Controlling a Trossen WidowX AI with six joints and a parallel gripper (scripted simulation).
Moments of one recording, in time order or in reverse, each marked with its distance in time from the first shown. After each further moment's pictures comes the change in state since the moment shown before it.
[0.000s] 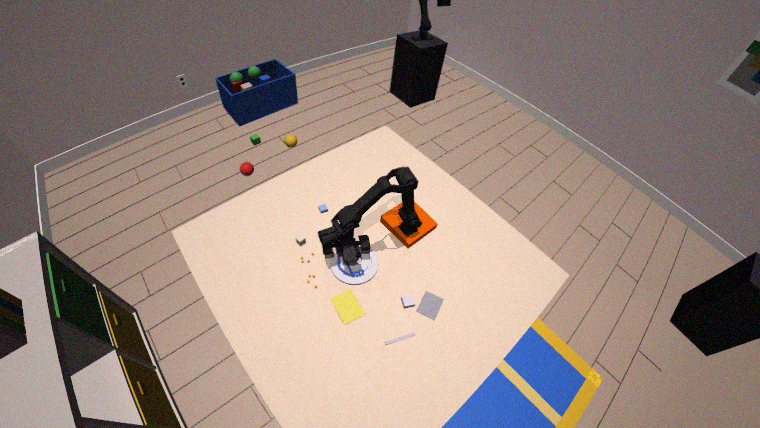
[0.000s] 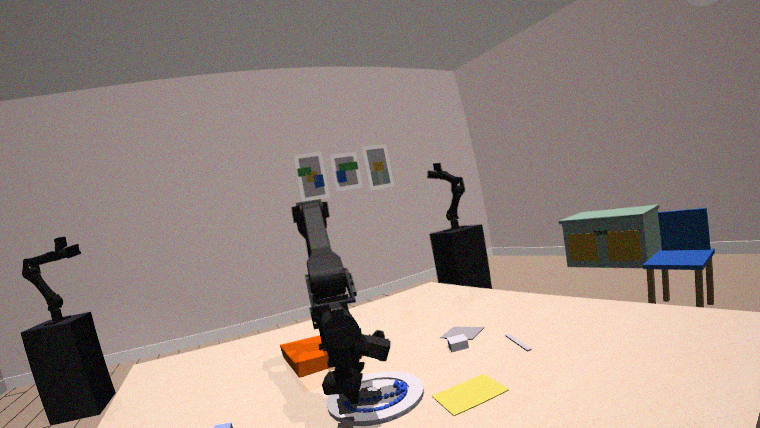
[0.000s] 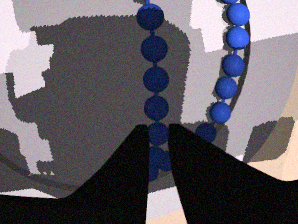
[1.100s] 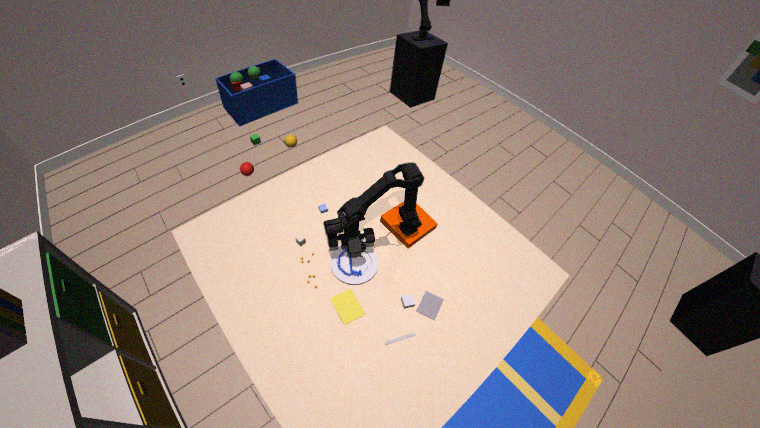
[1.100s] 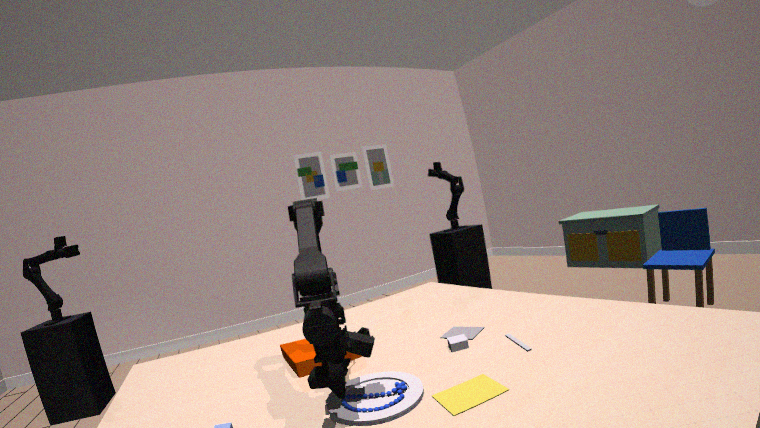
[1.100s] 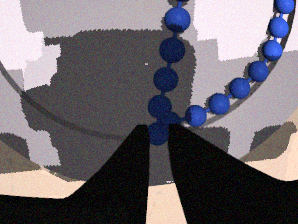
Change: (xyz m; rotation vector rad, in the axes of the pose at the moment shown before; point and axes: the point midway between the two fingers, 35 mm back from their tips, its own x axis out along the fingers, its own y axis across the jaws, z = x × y) arm -0.002 0.025 -0.031 0.003 -0.002 0.007
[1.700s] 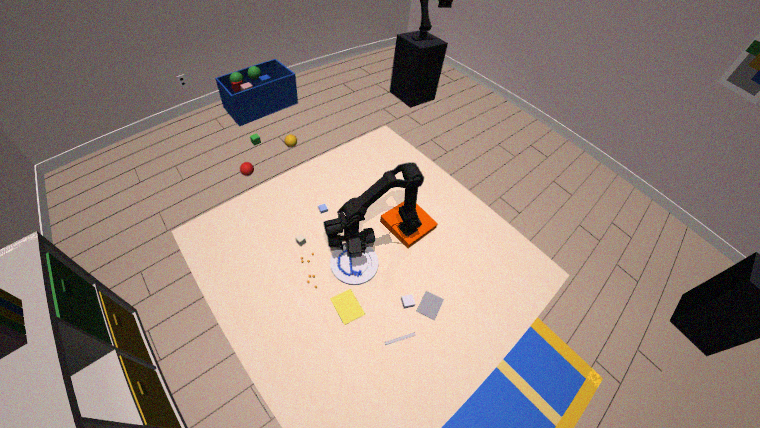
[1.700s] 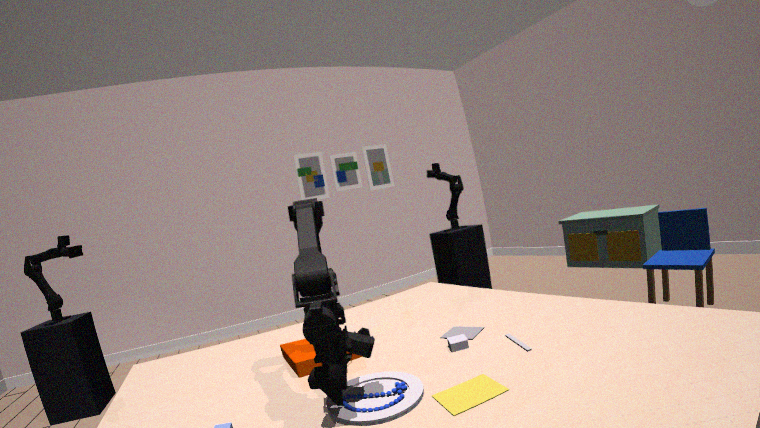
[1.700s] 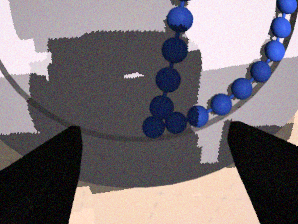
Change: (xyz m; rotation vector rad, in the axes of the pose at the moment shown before) arm 0.001 0.001 0.000 0.000 0.000 0.001
